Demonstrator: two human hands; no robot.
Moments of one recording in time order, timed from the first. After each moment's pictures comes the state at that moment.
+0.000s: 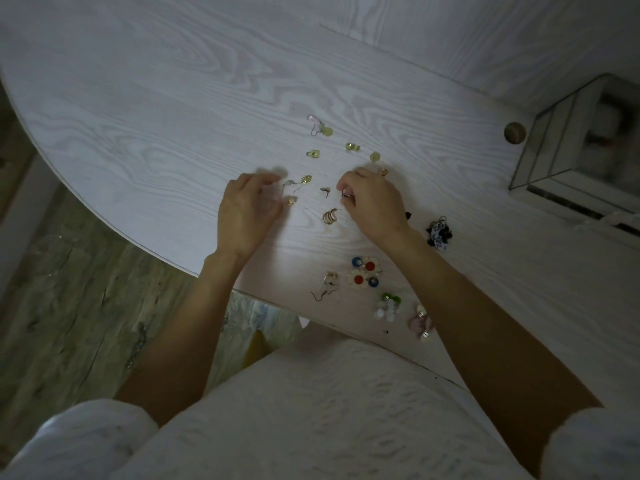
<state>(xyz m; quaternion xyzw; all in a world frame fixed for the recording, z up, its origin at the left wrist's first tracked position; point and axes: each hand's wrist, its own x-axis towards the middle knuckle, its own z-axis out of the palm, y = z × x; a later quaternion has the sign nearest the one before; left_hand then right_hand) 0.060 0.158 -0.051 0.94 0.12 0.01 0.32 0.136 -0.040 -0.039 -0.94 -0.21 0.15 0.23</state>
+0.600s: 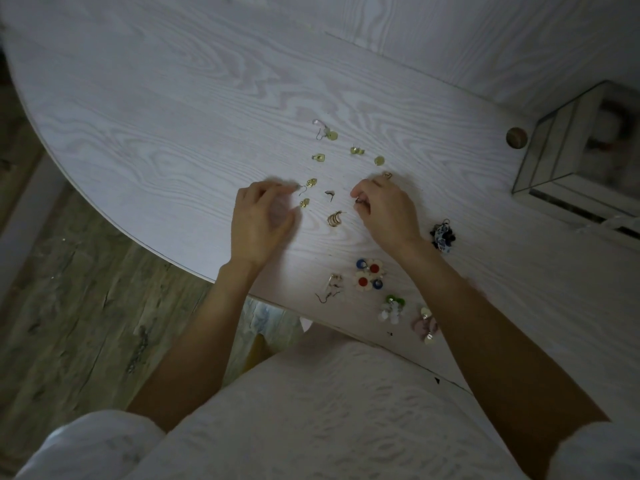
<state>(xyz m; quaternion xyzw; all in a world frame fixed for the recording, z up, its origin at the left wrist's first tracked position) 0.051 0.148 -0.050 0.93 0.10 0.05 0.35 0.128 -0.052 -0.037 -0.94 -0.18 0.13 0.25</state>
